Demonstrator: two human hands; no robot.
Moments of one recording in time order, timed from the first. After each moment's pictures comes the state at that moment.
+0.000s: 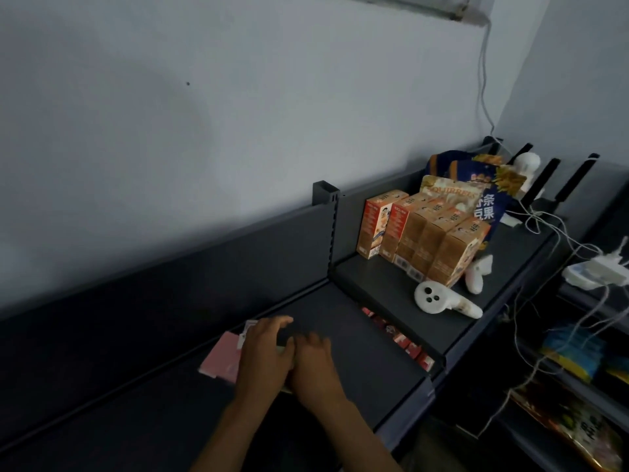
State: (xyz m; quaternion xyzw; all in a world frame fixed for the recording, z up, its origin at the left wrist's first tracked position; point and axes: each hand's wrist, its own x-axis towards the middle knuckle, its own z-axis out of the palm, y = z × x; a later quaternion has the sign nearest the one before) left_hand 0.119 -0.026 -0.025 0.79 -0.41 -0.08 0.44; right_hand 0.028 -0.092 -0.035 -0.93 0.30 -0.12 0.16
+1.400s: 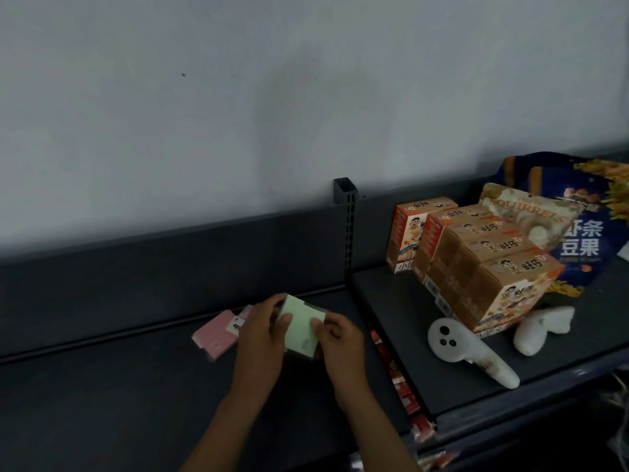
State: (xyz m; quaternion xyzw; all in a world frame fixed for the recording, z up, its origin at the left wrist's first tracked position) left_hand 0.056 -0.081 -0.002 0.81 -0.23 0.01 0.54; right_hand -0.022 -0.198 -0.012 -0.58 0.27 -0.24 0.73
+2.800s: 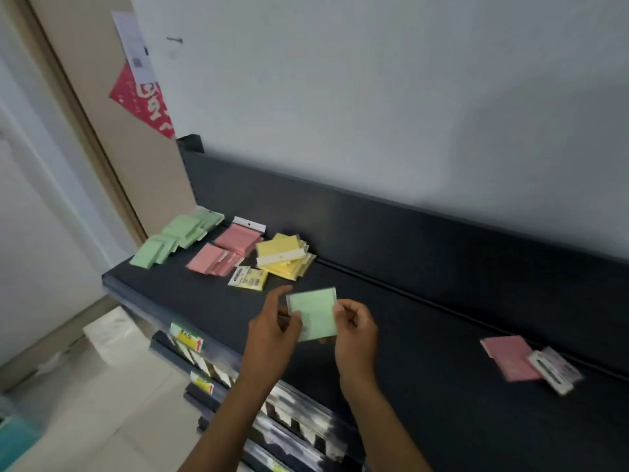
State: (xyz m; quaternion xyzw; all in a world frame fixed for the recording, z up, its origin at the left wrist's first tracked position) left_hand 0.061 0.369 0.018 0.85 0.08 0.16 0.49; right_hand 0.091 0.236 0.007 -0.66 0.11 -0.06 0.74
